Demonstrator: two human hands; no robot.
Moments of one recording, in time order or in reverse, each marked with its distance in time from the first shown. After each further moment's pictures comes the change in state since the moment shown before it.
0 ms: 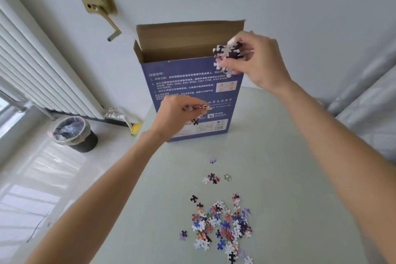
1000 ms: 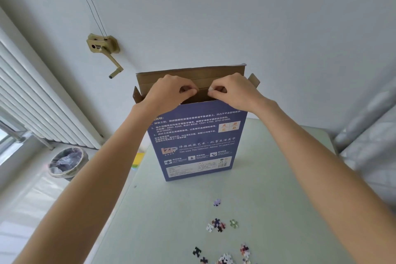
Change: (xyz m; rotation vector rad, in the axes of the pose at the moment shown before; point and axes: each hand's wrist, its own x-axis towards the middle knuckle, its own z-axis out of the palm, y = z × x) left_hand 0.142 -0.014 -0.067 0.409 -0.045 0.041; right_hand 0.090 0.043 0.029 -0.418 -0.287 -0.049
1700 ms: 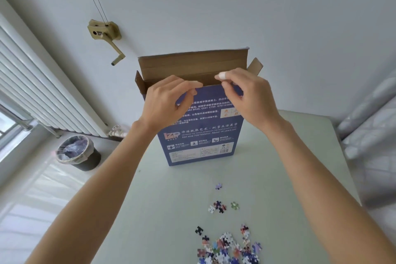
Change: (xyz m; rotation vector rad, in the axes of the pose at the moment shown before) left_hand -0.060 0.005 0.023 0.025 0.529 0.460; right_hand -0.067 -0.021 0.015 0.062 0.526 -0.211
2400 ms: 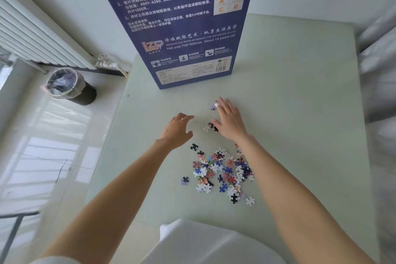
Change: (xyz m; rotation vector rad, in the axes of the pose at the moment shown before) left_hand -0.274 0.089 0.114 -0.154 -1.107 -0.833; right_hand -0.299 0.039 0.147 -0.125 -0.948 0.619
